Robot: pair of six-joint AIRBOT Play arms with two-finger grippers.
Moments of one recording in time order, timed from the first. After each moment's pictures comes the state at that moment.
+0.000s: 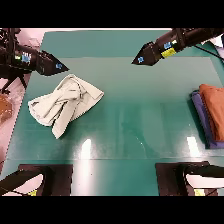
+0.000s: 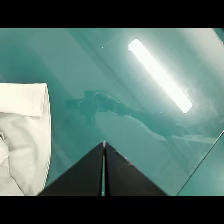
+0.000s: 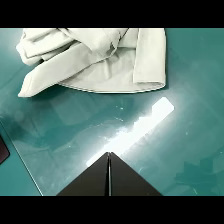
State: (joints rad) left arm -0.10 -1.14 1.59 0.88 -1.42 -1.15; right arm 0.30 -1.45 1.96 -0.94 1.54 1.33
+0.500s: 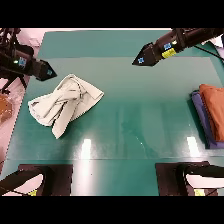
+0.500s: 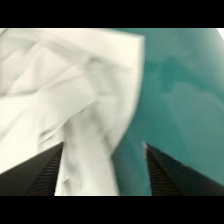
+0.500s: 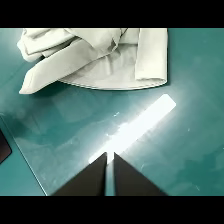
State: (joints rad) left arm -0.10 -1.14 1.59 1.35 -1.46 -1.33; right arm 0.30 -1.45 1.96 -0.94 1.55 1.34
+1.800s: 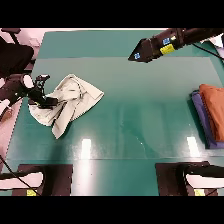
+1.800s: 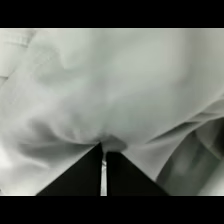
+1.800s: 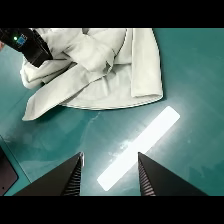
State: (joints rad) left arm 0.04 -1.40 1.10 1.57 -1.14 -1.52; right arm 0.30 -1.45 1.96 -0.95 1.47 1.42
